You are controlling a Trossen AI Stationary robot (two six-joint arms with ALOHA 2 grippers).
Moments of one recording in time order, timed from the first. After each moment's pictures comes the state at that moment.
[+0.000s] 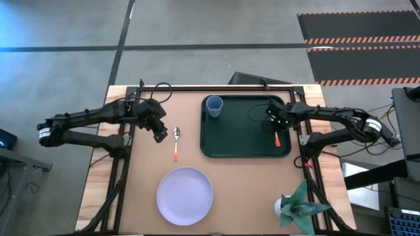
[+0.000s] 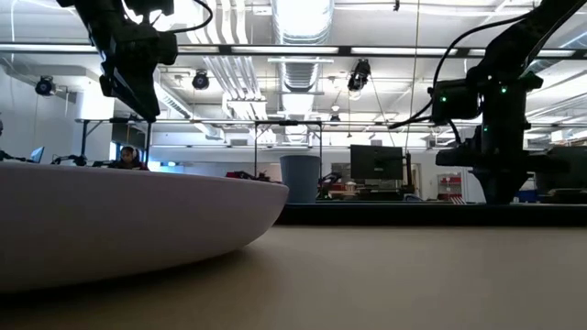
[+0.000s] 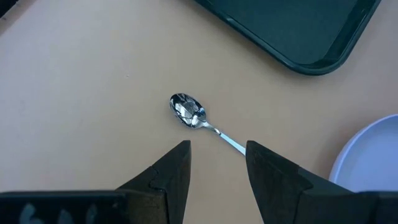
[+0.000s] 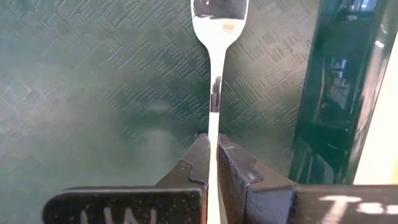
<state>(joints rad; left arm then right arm) 0.30 0.97 0.88 -0.92 -0.04 -0.33 -0.62 1.27 0.56 -0.72 0.02 0.88</state>
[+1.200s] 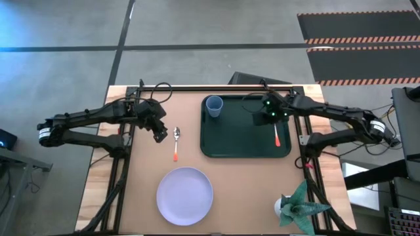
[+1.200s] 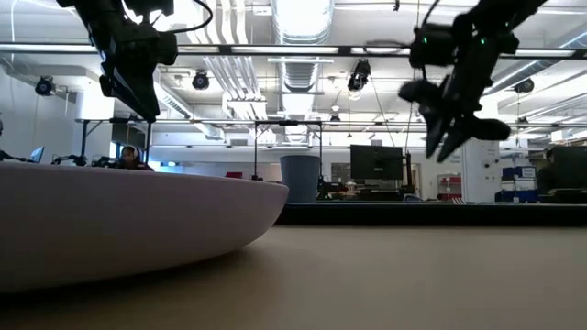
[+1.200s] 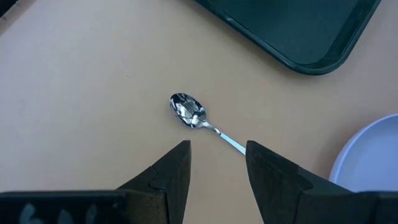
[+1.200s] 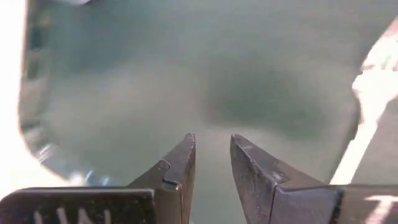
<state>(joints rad) 0.29 0.97 0.88 -0.92 -0.04 -0.33 -0.50 1.21 0.82 -0.73 -0.14 0.82</state>
